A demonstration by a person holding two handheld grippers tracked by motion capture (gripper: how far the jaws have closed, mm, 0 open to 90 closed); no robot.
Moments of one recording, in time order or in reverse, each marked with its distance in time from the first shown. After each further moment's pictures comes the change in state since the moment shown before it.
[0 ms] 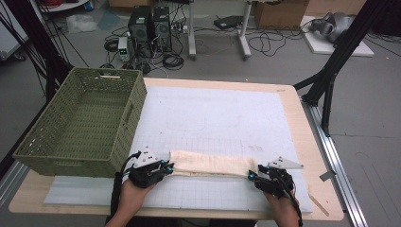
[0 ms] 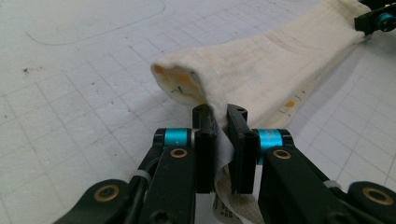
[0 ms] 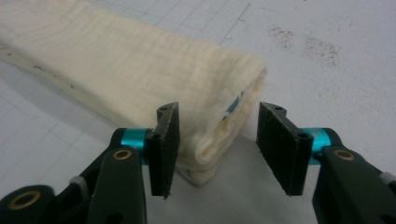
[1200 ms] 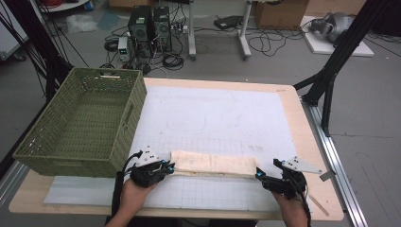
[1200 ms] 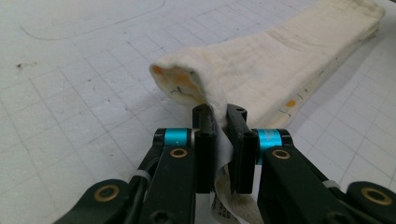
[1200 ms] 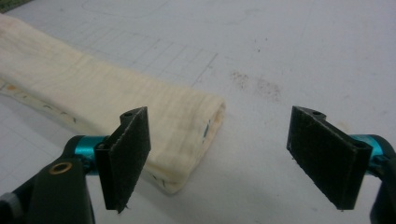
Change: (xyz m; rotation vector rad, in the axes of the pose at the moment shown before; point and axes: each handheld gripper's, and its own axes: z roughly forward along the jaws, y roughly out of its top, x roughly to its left) left arm 0.000 0.001 0.004 0.016 -0.005 -0.014; right arm -0.013 0.002 -0.026 -0.144 -0.039 0.000
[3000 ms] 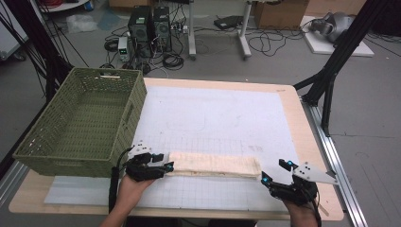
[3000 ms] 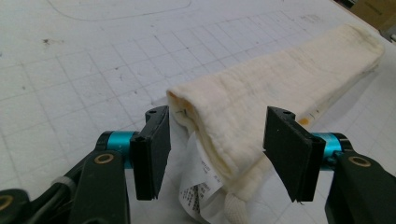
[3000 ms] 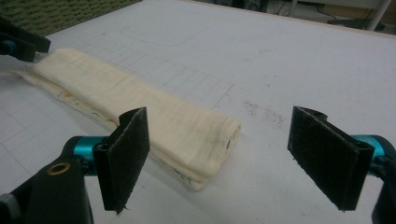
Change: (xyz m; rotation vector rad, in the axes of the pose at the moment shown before) left arm 0.019 0.005 -0.001 0.004 -0.007 -0.165; right arm 0.006 0.007 -0.040 -0.119 0.056 -0.081
